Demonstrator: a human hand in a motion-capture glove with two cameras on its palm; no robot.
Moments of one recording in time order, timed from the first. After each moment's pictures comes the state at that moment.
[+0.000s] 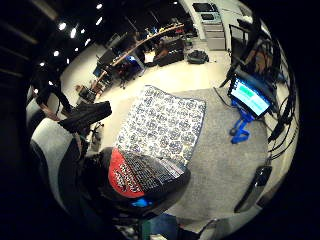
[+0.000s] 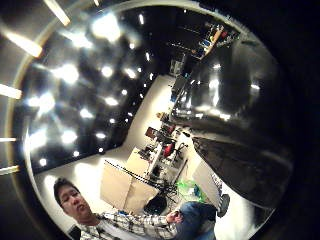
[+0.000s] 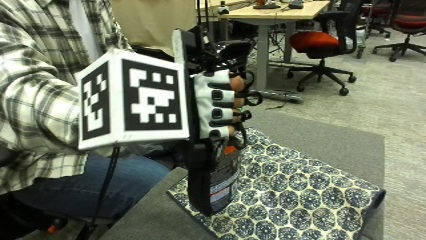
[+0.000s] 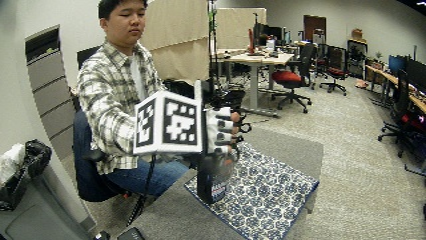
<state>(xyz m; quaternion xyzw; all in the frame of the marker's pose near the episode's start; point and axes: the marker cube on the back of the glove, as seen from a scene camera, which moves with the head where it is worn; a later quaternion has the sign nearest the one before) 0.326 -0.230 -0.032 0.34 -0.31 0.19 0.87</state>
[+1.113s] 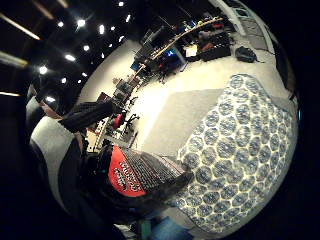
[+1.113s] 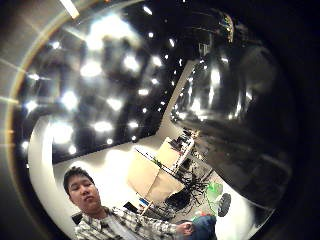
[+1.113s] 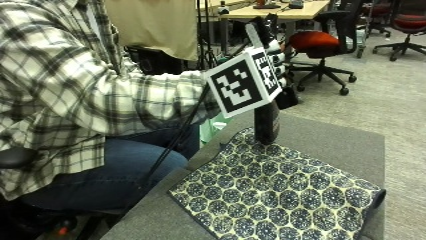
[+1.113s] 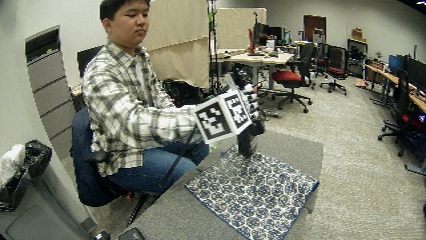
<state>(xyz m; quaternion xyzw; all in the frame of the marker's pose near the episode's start) 0.181 -0.373 0.019 0.32 -0.48 0.04 0.82</state>
